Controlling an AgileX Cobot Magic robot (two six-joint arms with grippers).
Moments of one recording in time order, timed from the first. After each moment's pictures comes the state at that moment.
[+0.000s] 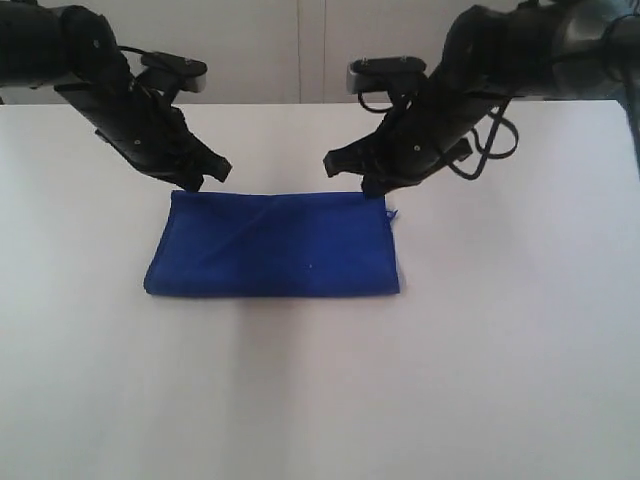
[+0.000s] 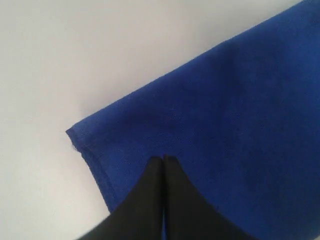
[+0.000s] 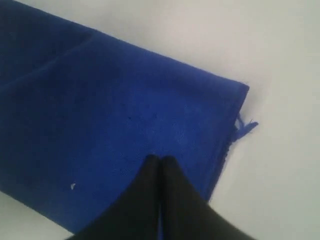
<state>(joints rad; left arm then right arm) -0.35 1.94 -1.48 -0.21 0.70 0.32 0.39 1.97 -1.46 0.28 0.67 -0.15</state>
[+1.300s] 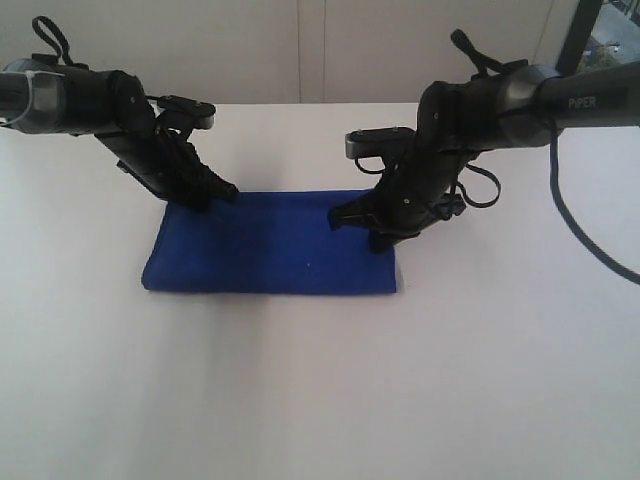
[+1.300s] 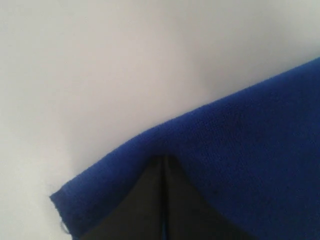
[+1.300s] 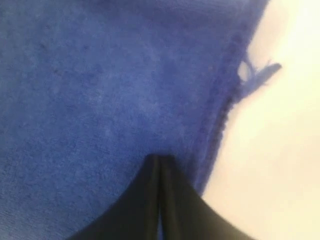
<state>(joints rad) -0.31 2.19 -1.60 -0.23 0.58 0.33 0.39 2.14 -1.46 0.21 0.67 -0.07</state>
